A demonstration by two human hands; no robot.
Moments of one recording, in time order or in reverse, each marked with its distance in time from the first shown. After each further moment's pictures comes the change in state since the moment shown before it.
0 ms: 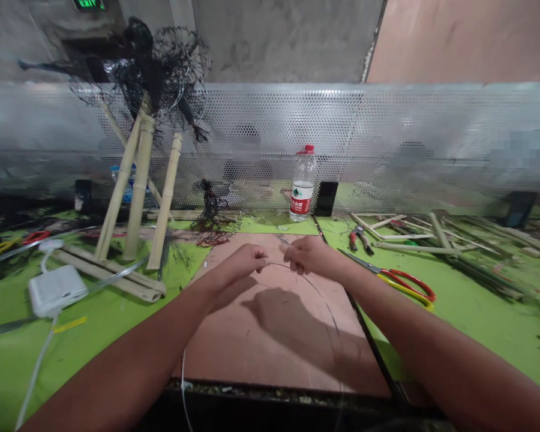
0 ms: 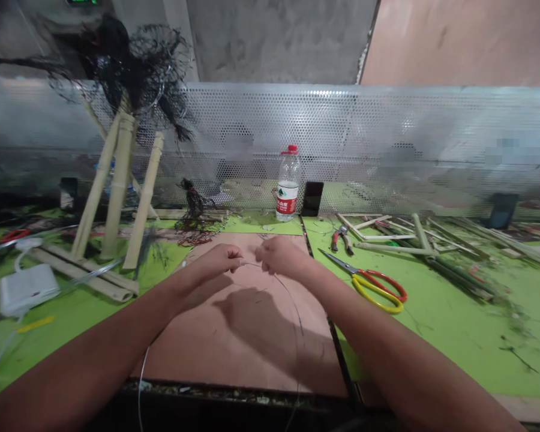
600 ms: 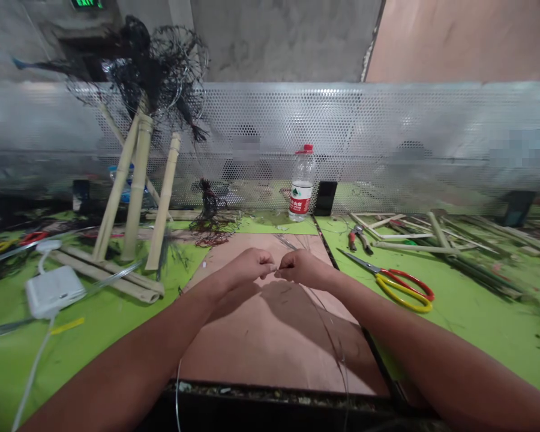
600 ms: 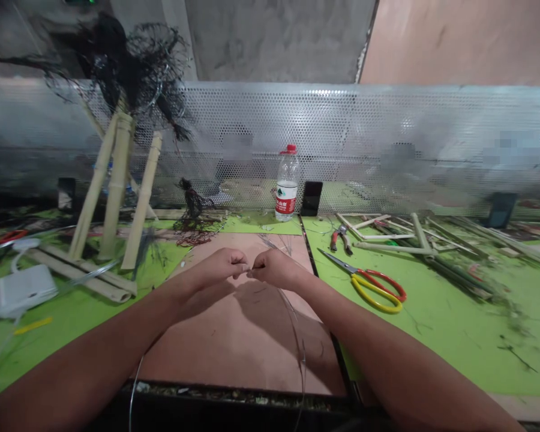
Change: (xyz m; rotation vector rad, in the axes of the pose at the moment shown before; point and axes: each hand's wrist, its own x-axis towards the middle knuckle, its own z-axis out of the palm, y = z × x) left_hand -0.003 0.013 0.007 0.082 -0.087 0.006; right_hand 0.015 0.031 0.033 -0.045 -0.021 -0.131
